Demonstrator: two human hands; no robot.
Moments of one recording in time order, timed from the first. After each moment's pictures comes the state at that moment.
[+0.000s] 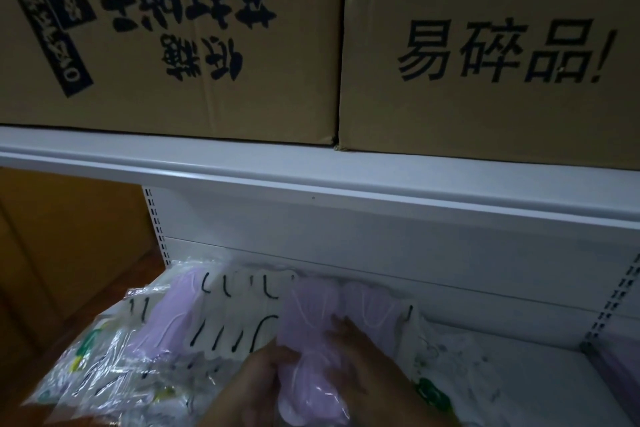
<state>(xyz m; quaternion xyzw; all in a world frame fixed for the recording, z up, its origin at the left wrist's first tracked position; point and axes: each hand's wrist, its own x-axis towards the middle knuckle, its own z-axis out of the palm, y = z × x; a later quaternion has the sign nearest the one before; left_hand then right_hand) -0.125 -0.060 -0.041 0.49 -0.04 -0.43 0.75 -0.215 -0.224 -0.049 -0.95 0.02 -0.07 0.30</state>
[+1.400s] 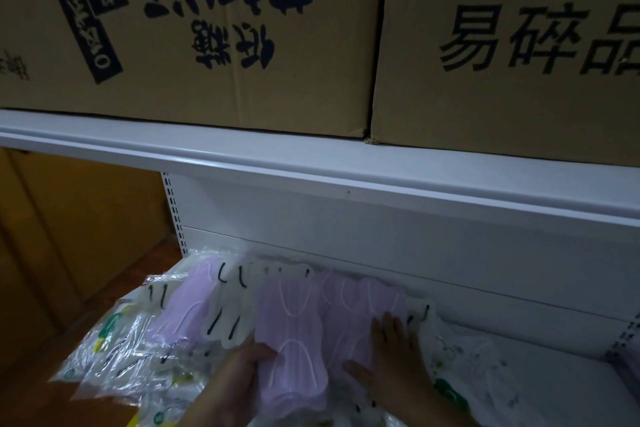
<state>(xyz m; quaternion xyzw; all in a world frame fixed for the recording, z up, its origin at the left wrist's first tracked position) -0.103 -0.020 -0.061 0.47 -0.04 -0.38 0.80 -0.185 -0.241 -0.085 -0.97 0.22 0.08 0.11</state>
